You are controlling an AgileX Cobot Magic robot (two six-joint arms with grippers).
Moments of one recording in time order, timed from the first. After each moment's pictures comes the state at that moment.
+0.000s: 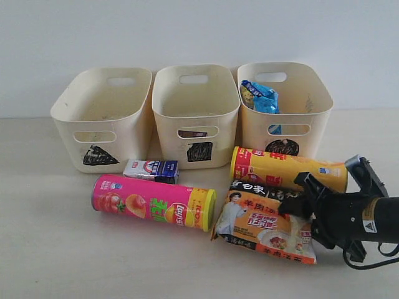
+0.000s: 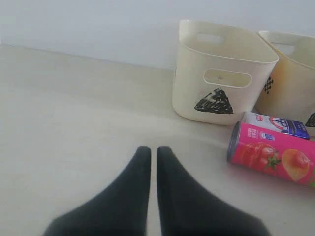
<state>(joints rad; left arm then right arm) 0.04 0.00 0.00 -0.01 0.30 -0.13 0.10 1.92 -0.57 -0.90 -0.68 1.64</state>
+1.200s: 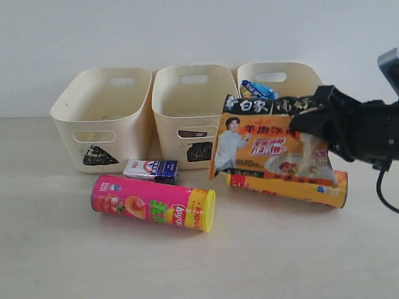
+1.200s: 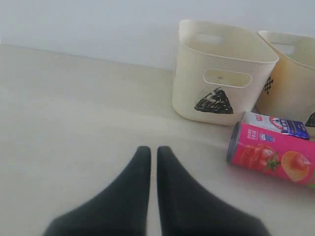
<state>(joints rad) 0.04 0.00 0.00 -0.01 0.30 -0.13 0.09 1.43 -0.68 -1.21 -0.58 1.83</state>
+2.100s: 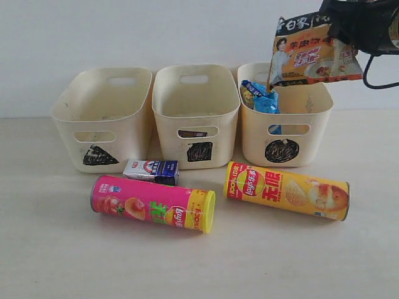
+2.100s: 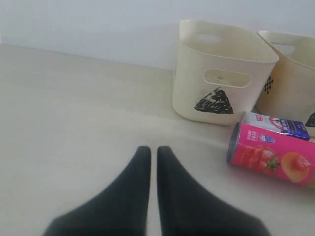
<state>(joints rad) 0.04 0.00 0.00 -0.01 0.30 -0.13 0.09 1.67 -1.26 -1.43 -0.06 1.83</state>
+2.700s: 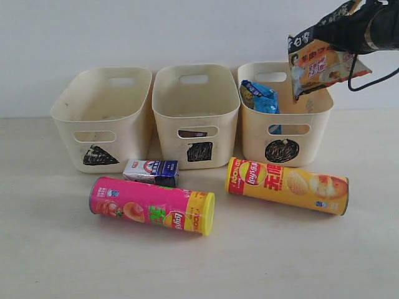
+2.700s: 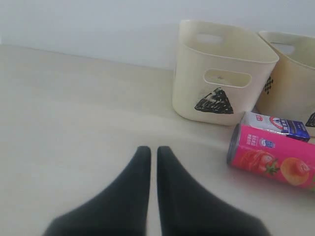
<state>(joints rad) 0.04 0.00 0.00 -0.01 0.30 -0.13 0.09 1.90 -1.49 -1.43 0.07 1.49</state>
